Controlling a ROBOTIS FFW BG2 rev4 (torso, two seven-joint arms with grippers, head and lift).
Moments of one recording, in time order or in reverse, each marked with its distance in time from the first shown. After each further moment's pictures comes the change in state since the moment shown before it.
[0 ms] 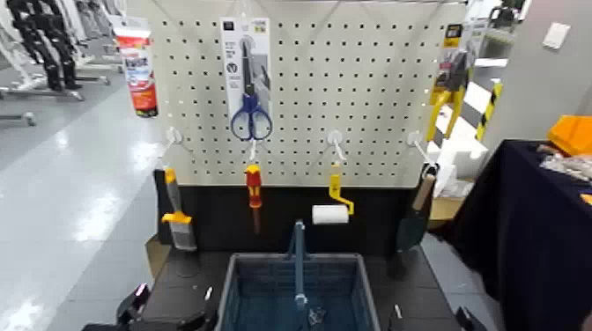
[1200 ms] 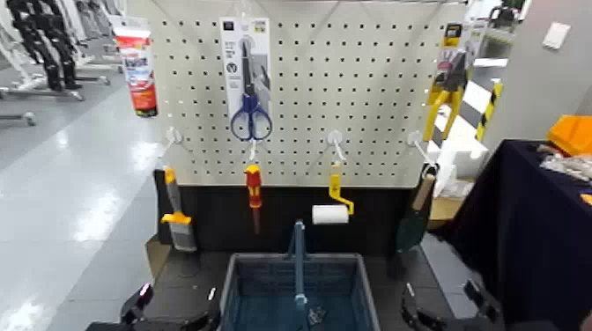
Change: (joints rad) left arm -0.003 0.000 -0.009 0.000 -0.002 0.009 -0.002; right arm -0.075 0.001 -0.104 -0.015 -0.027 0.055 0.165
